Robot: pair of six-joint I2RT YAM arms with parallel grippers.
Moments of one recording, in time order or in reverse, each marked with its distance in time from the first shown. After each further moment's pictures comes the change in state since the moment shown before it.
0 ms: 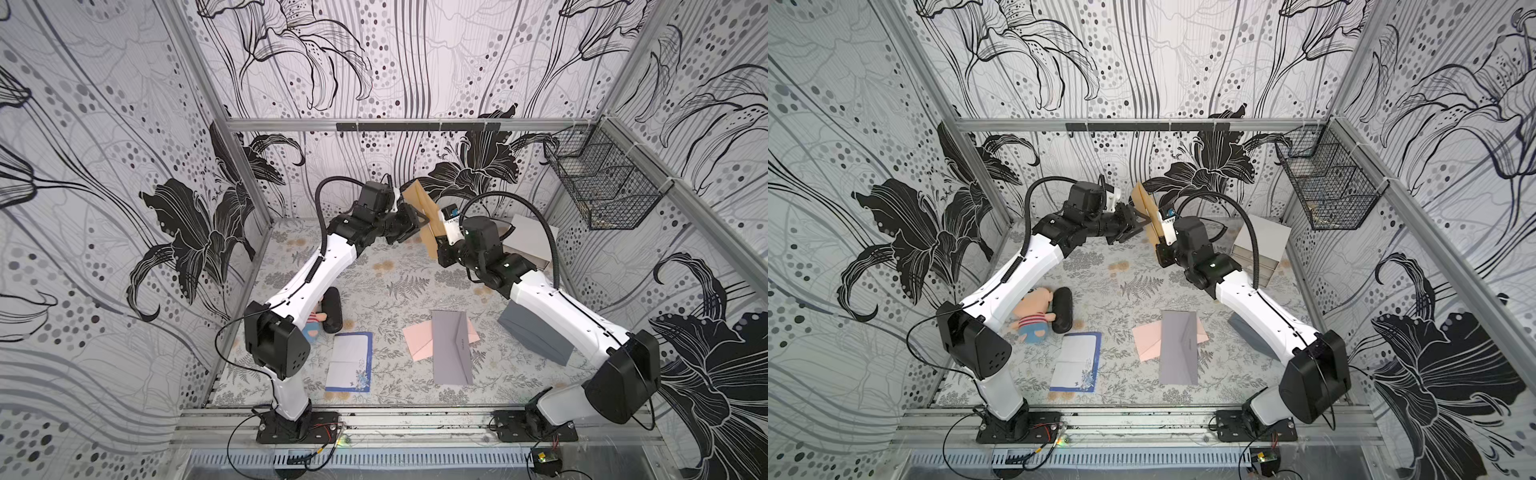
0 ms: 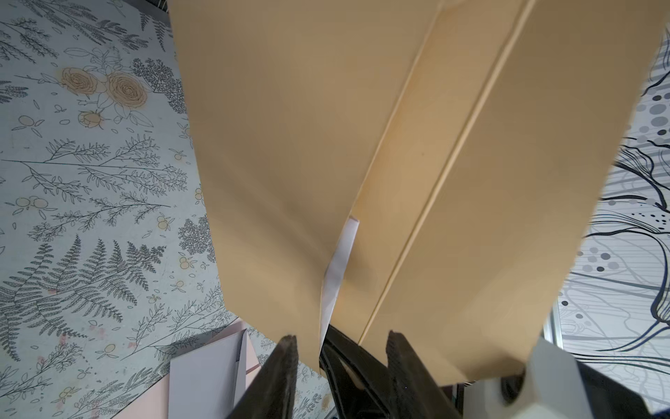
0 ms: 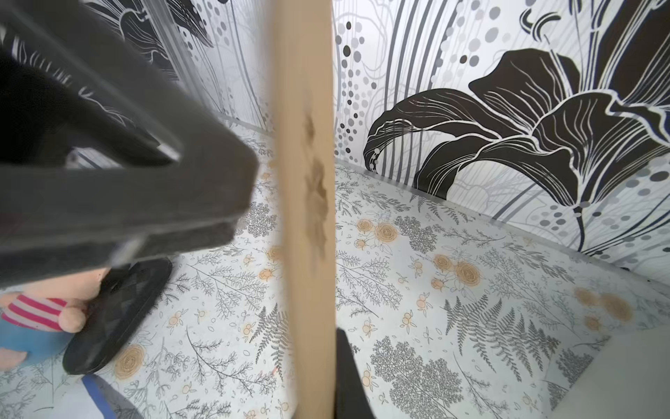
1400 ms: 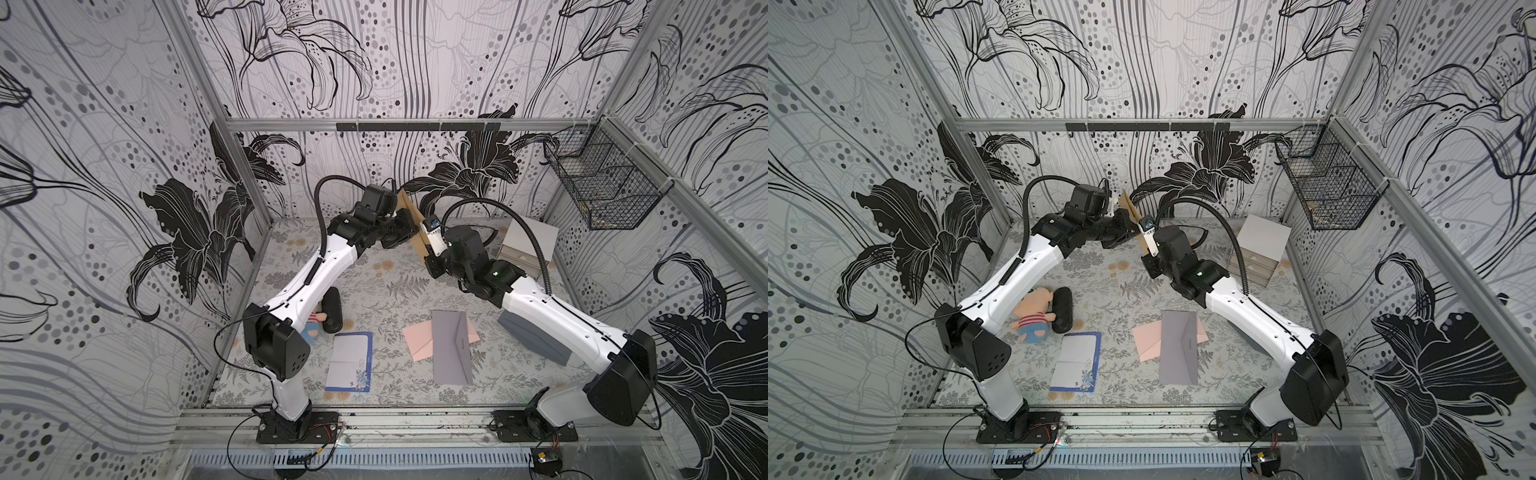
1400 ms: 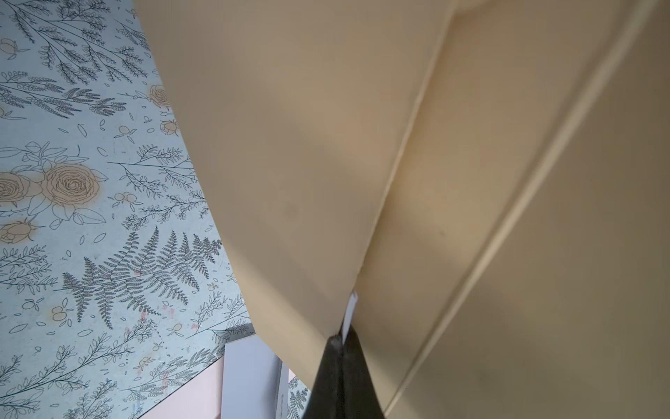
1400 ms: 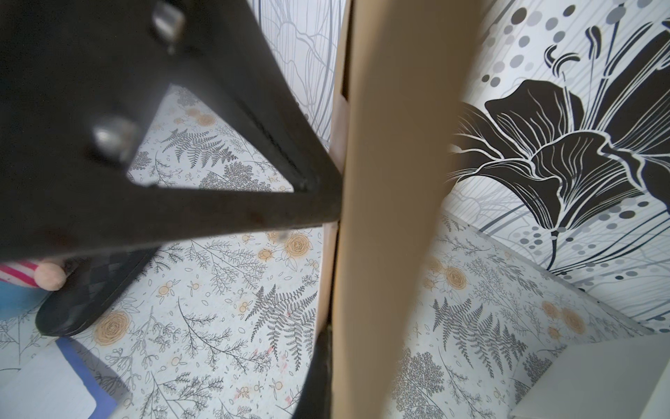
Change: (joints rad) left arm -0.013 -0.013 0.018 -0.128 -0.116 0.072; right arm 0.127 0.000 0.016 -0.053 0.138 -0.082
